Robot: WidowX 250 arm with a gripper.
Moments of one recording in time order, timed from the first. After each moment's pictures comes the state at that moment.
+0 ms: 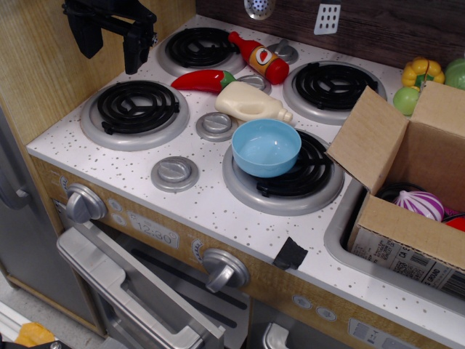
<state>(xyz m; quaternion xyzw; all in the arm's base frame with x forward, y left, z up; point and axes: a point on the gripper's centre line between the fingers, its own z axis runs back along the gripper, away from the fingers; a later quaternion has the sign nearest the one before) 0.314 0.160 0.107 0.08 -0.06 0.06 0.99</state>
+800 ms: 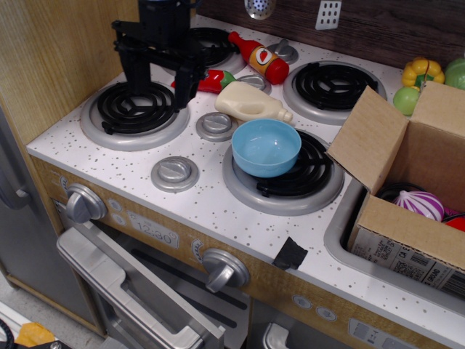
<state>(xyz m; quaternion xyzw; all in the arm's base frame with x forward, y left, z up) 0.317 0.095 0.085 0.04 -0.02 0.06 1.00</state>
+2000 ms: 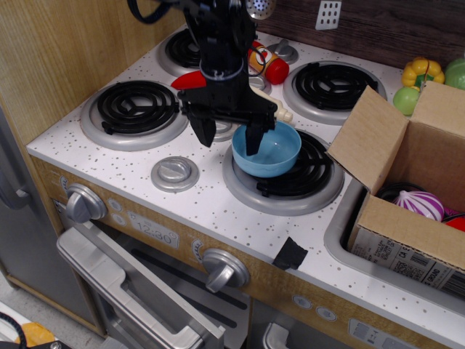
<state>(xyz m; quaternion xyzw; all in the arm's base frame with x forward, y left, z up) 0.339 0.033 0.026 0.00 -0.12 0.13 0.99</state>
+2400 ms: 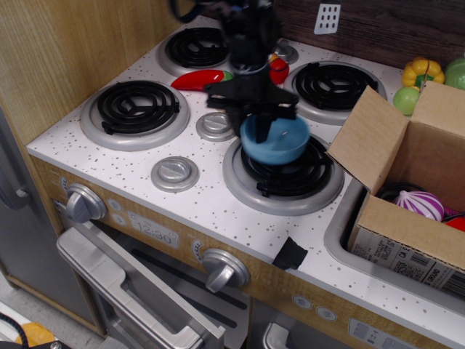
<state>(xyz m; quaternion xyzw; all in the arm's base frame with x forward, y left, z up) 0.377 0.022 0.021 0.00 -0.11 0.14 0.98</state>
